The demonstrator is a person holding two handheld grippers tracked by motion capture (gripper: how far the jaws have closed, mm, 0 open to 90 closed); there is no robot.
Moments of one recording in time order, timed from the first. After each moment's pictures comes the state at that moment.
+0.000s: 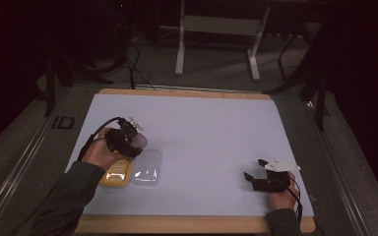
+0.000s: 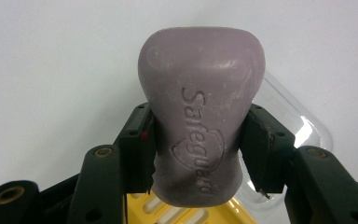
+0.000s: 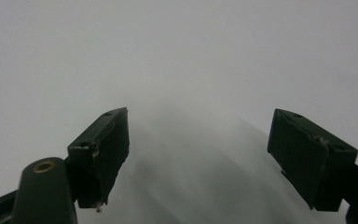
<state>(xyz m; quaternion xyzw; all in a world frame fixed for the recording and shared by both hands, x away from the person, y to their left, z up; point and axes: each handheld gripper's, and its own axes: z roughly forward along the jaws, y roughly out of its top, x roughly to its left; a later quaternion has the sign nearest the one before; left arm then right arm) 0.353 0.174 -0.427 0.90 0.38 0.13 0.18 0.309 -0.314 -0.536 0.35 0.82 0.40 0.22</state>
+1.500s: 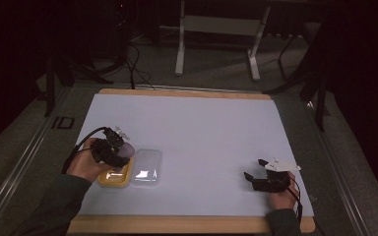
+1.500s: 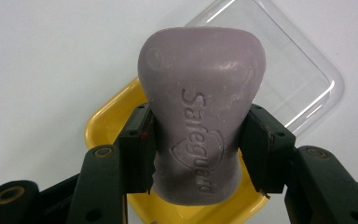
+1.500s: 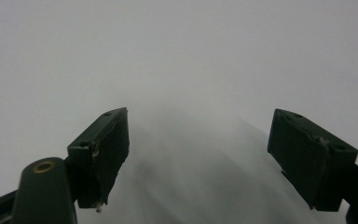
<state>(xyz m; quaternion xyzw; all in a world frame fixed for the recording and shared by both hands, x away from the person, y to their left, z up) 0.325 0.203 -0.437 0.89 0.40 0.11 0.16 0.309 -0.315 -0.536 0.35 0.81 0.40 0.22</state>
